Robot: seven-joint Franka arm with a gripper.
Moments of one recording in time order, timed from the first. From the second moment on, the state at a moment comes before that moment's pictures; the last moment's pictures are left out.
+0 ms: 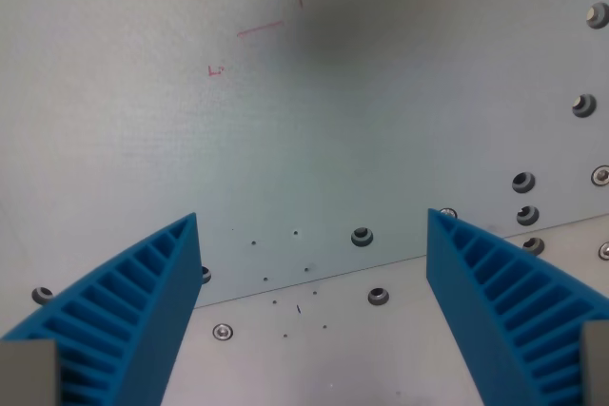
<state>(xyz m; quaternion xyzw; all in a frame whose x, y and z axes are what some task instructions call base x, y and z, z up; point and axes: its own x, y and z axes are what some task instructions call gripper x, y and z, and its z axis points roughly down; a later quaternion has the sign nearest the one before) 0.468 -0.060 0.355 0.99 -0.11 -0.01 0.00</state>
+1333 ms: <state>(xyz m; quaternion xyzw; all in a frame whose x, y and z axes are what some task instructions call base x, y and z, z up) 0.468 -0.063 0.355 0.99 -0.10 -0.01 0.04</state>
